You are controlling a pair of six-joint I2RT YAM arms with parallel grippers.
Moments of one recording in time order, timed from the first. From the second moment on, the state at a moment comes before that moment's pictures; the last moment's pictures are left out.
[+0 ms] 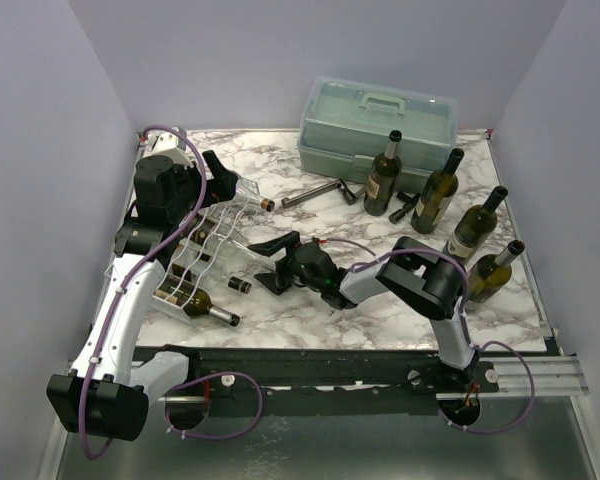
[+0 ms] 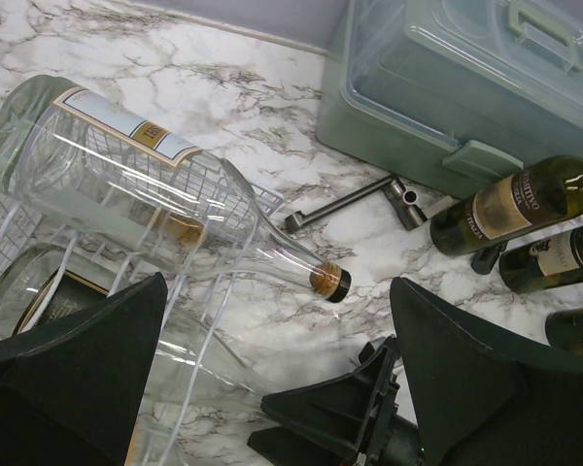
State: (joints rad) left arm -0.14 1.06 1.10 -0.34 0.12 -0.39; right arm 0.99 2.07 0.91 0.84 0.06 1.89
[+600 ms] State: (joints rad) left arm -0.14 1.06 1.10 -0.34 0.12 -0.39; right arm 0.97 1.86 0.73 0.61 0.09 1.71
